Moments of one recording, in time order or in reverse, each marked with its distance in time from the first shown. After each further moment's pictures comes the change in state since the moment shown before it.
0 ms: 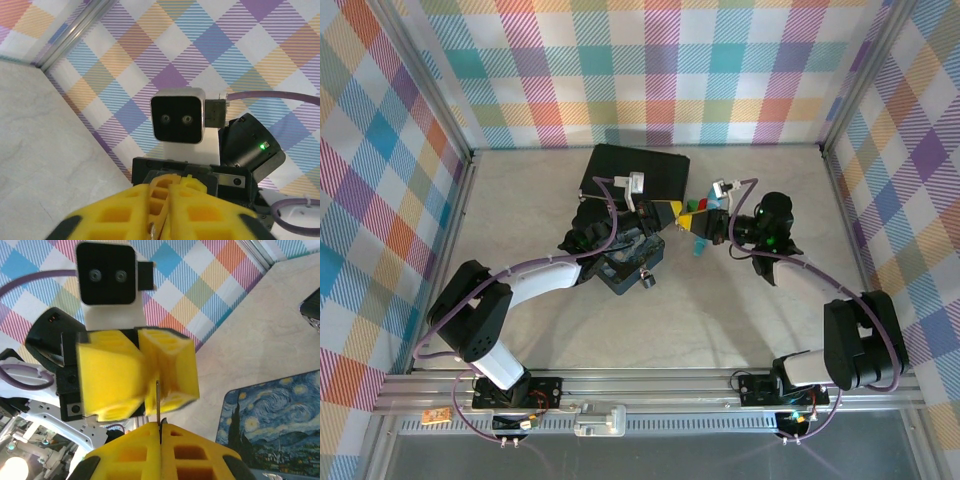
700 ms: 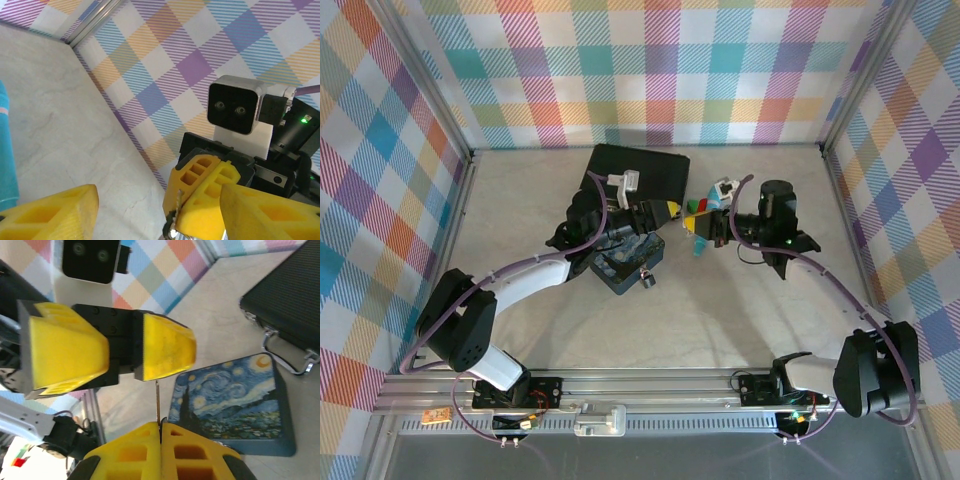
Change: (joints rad) left arm 0.047 -0.075 0.035 -0.291 0.037 0.030; right arm 0.017 -0.128 0.170 -0.706 0.187 -0.492
